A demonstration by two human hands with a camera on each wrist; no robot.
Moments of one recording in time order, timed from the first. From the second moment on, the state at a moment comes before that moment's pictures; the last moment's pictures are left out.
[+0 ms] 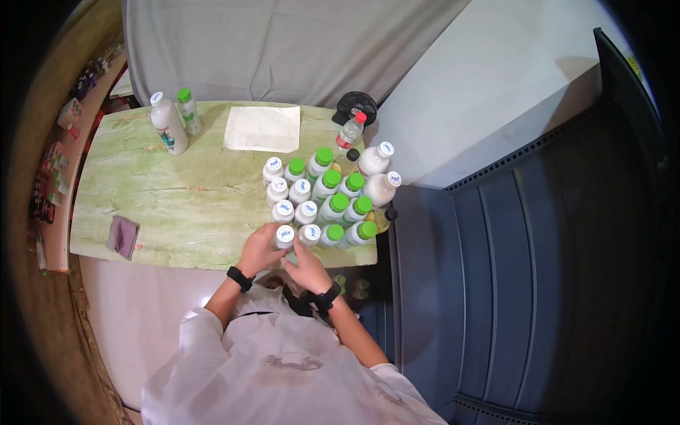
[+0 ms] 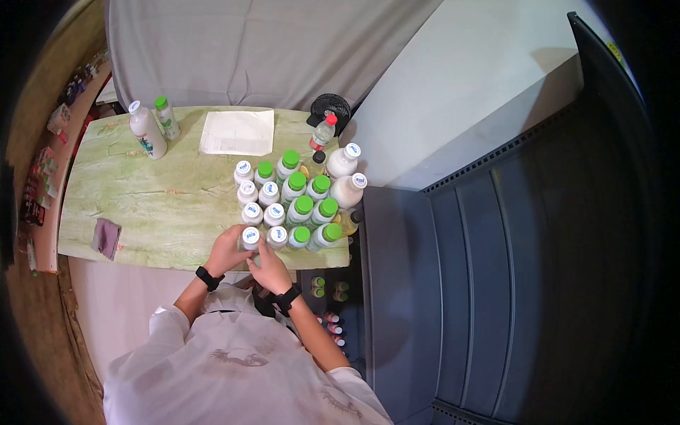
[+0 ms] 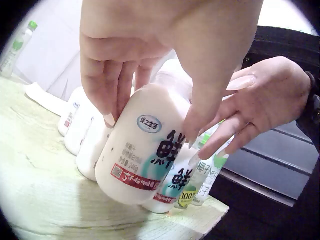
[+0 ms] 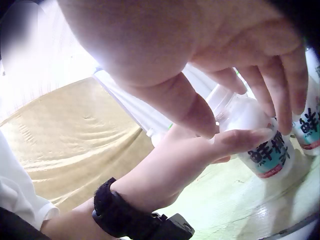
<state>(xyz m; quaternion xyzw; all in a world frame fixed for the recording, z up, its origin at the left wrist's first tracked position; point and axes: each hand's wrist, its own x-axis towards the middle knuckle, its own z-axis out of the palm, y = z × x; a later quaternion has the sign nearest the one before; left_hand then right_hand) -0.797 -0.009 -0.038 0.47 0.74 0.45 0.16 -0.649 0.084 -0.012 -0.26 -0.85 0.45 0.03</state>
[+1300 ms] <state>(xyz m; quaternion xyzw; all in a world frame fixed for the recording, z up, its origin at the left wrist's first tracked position) -0.749 0.078 0.061 0.62 0.70 0.36 0.04 -0.507 0.093 0.041 -0.44 -0.74 0.47 0.20</state>
